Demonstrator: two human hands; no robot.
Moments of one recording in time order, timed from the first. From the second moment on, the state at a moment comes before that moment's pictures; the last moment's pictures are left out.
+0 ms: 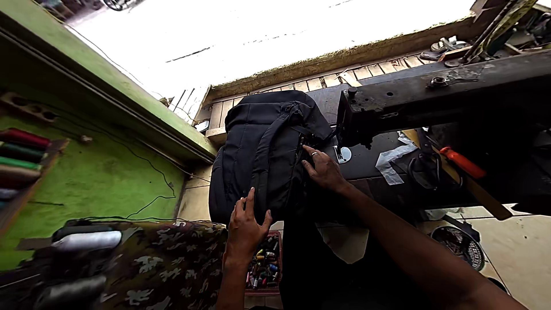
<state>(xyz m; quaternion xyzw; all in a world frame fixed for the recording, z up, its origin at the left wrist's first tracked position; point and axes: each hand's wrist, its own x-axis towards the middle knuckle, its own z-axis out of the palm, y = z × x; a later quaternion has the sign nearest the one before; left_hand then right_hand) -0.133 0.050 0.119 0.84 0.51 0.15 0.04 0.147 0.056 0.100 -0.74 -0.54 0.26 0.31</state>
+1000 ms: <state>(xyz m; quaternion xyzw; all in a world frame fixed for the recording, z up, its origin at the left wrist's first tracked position) -0.134 0.023 0.150 0.78 0.59 0.19 0.06 0.146 -0.120 0.092 -0.42 -0.75 0.51 -0.09</state>
